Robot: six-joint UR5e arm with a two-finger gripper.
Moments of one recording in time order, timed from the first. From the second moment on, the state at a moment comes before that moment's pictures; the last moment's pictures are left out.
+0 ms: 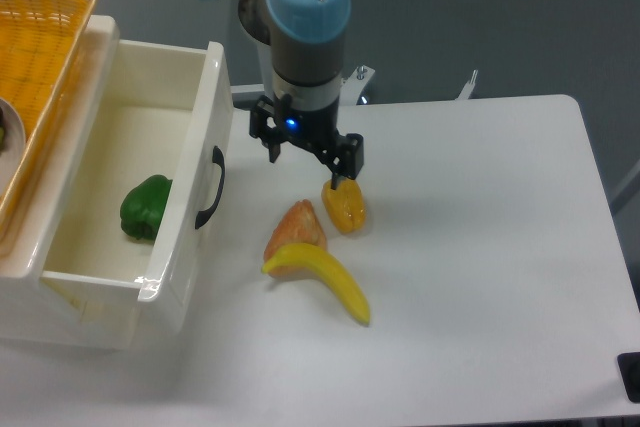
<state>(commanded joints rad) 2.43 -1.73 -1.57 -1.36 1.49 0.82</state>
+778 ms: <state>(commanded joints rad) 2.43 -1.80 -1.61 -1.31 1.50 0.78</state>
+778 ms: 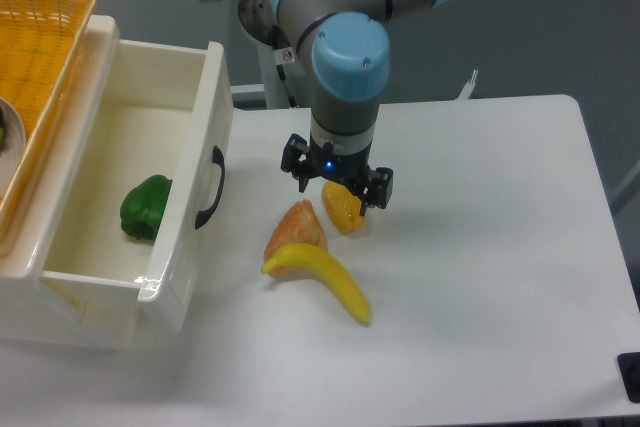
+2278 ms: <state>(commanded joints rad) 2.33 -1.89 -1.63 -1.27 1.50 0.47</state>
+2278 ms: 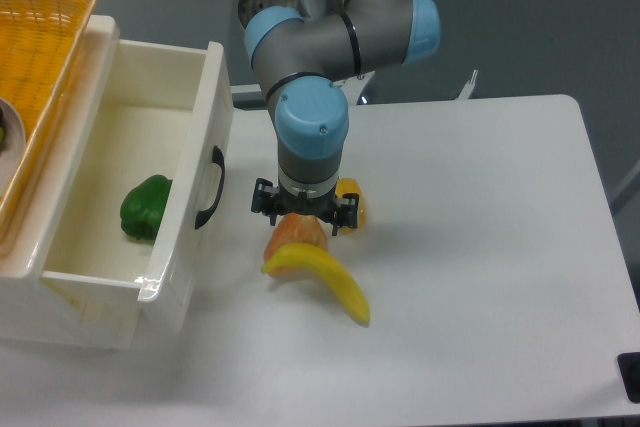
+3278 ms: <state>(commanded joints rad) 2.29 -1.89 -1.67 -1.27 1.46 0.48</state>
